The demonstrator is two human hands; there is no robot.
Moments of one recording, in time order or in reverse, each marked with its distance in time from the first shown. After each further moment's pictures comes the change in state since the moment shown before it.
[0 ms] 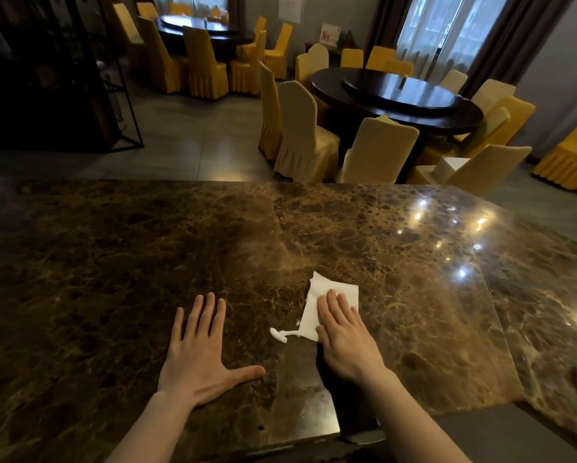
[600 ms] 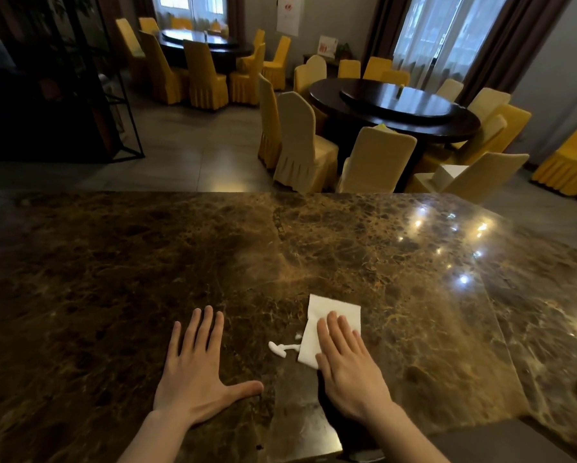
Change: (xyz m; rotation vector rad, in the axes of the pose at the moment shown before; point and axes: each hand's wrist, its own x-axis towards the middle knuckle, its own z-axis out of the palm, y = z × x) left_hand 0.000 0.000 -0.004 -0.052 -0.010 -0.001; right_hand -0.022 0.001 0.015 -0.023 0.033 -0.040
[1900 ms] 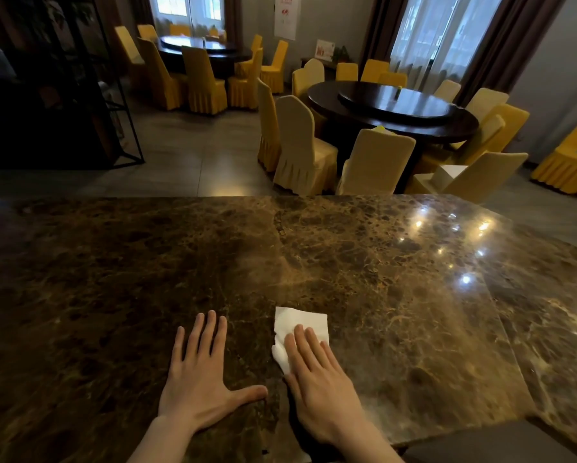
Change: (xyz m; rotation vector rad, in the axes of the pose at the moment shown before) left_hand 0.002 -0.002 0.006 0.020 0.025 0.007; right_hand -0.005 -0.054 0.010 0.038 -0.016 -0.129
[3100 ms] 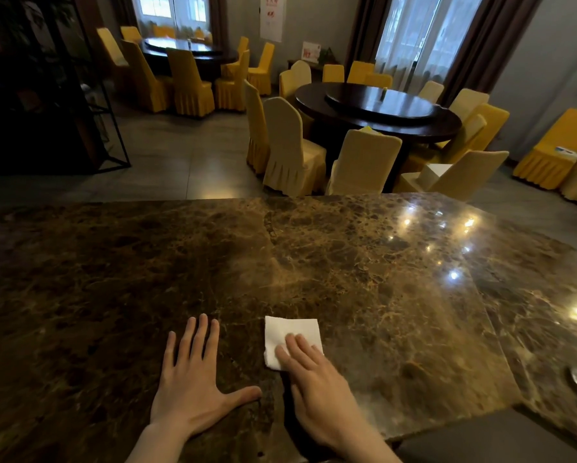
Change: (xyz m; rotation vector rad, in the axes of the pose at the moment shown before) left_hand 0.001 0.001 -0.005 -0.008 -0.039 -0.009; right_hand -0.007 0.005 -0.002 0.218 0.077 -0.014
